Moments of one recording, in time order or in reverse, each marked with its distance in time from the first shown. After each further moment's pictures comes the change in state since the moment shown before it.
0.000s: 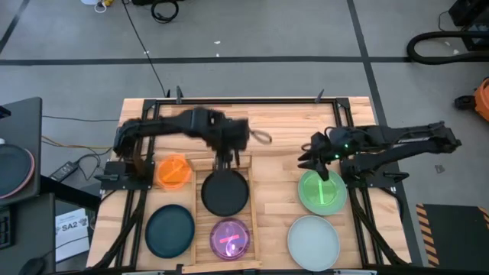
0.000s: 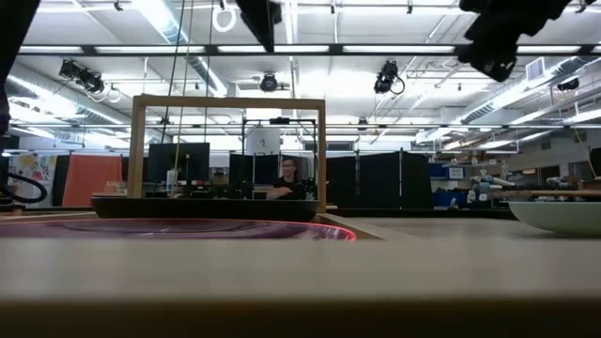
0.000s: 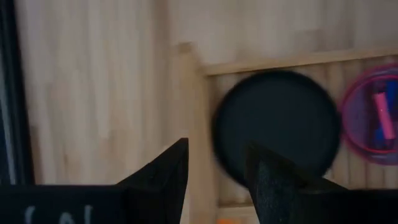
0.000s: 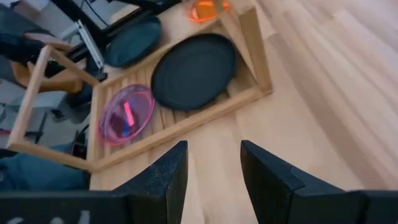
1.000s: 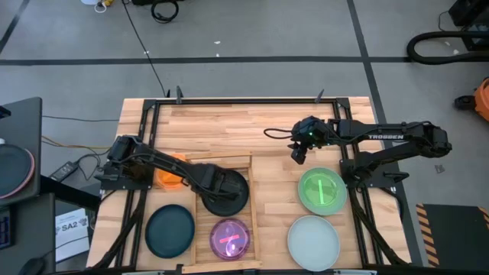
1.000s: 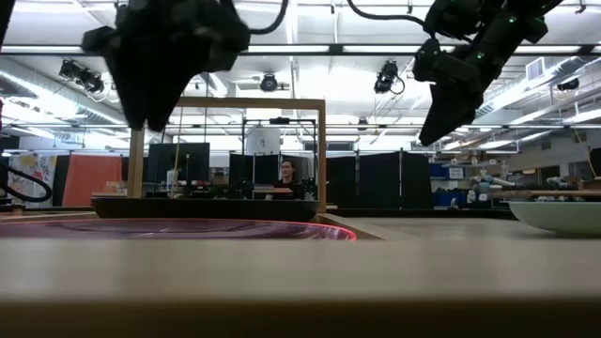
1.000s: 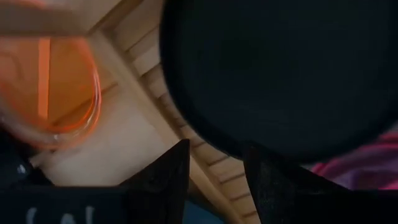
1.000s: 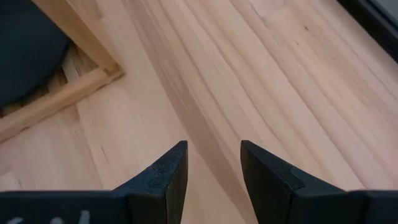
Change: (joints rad) left arm -0.339 0.001 -0.530 0.114 0.022 -1.429; right arm -0.313 0.330 0.000 0.032 0.145 -0.267
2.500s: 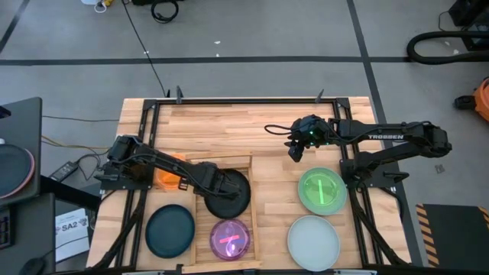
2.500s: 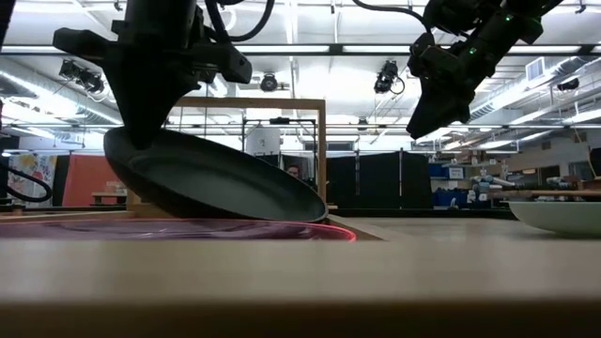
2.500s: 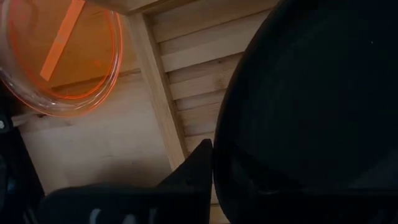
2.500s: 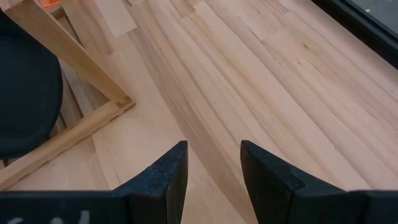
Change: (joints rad) left arm 0.003 0.003 -0.054 0.000 -0.045 -0.335; right arm 0.000 0.000 0.000 0.085 0.001 0.075
